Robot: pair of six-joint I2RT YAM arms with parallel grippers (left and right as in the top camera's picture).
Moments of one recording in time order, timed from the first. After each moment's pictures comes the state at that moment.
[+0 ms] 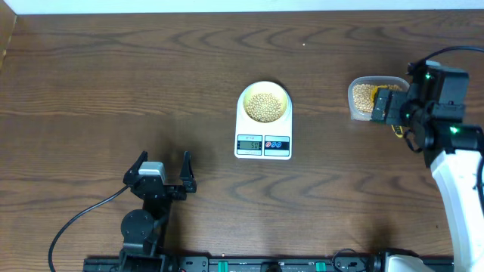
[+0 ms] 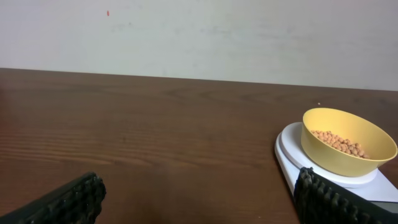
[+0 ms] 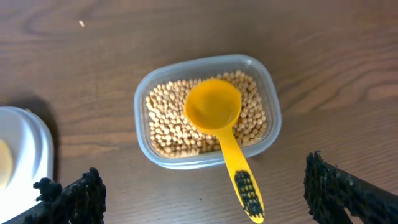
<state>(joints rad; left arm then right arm) -0.11 0.01 0.01 -0.11 -0.03 -0.10 -0.08 1.29 1.06 -0.59 0.00 0.09</state>
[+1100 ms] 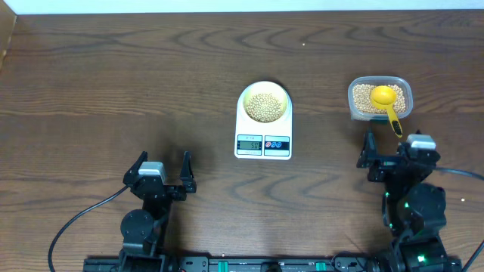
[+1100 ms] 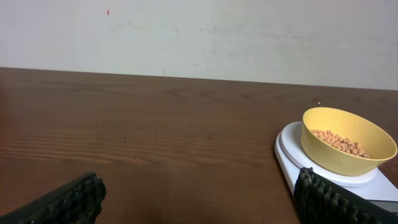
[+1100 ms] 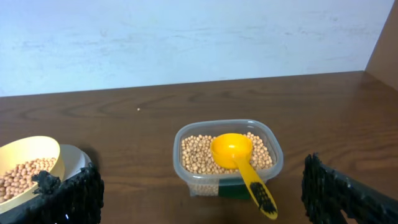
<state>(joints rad) -0.11 0.01 0.02 -0.11 -0.03 -0.10 0.16 0.42 0.29 -0.04 0.22 0.09</state>
